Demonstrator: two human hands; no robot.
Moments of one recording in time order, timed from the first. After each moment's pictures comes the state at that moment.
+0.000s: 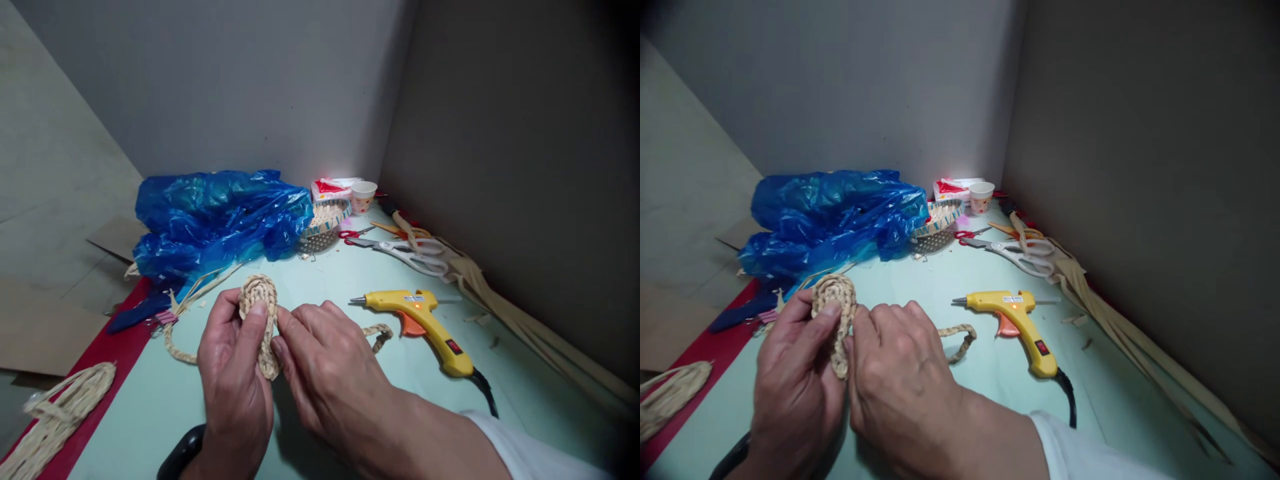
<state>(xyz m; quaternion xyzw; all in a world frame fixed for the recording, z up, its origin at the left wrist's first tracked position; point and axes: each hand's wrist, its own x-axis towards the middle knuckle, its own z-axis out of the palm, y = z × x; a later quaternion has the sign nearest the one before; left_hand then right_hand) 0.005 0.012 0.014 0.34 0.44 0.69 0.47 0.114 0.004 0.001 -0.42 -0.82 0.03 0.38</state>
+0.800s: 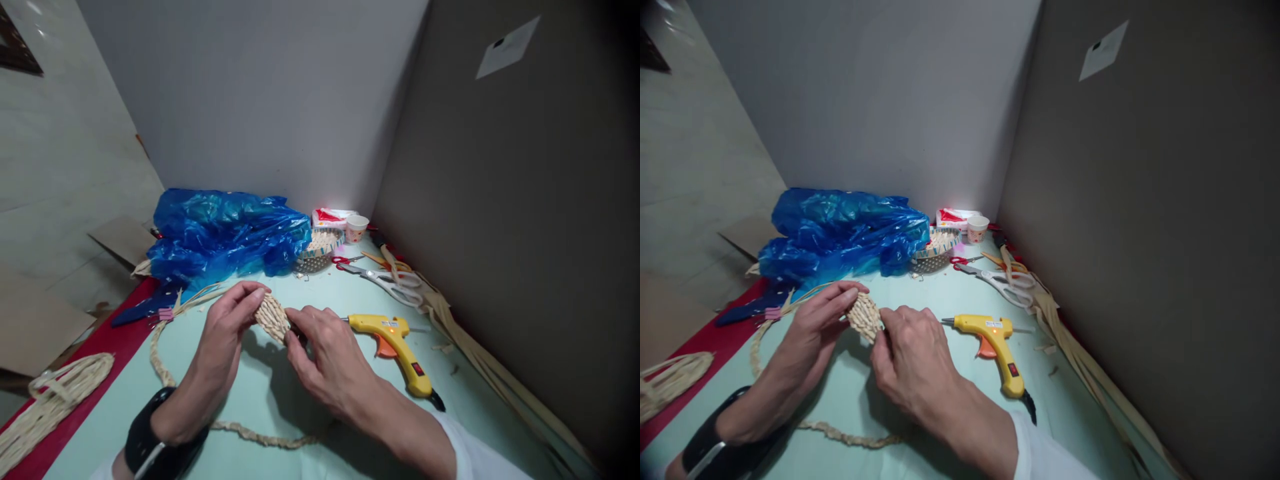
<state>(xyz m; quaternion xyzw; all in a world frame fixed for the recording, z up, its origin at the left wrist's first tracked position) -0.025 0.044 0.021 0.42 0.46 0.59 0.52 0.137 0.020 0.005 -0.48 -0.82 0.15 0.29</state>
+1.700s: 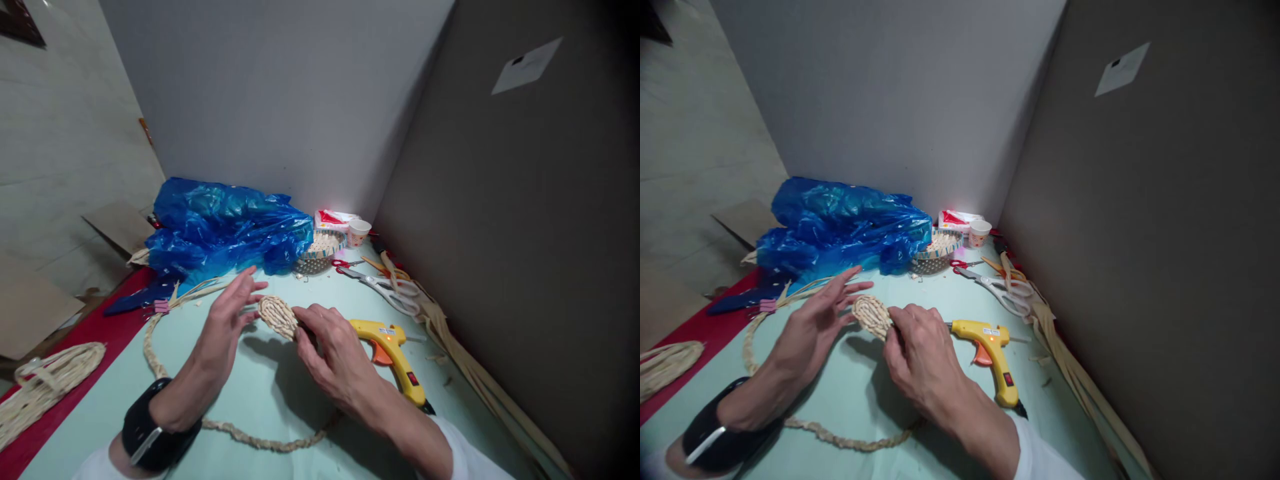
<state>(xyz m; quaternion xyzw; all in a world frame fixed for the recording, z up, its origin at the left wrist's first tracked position) -0.028 0.050 0.012 0.37 0.47 0.60 0.53 0.151 0.026 0.000 -0.47 -0.80 0.19 0.31</state>
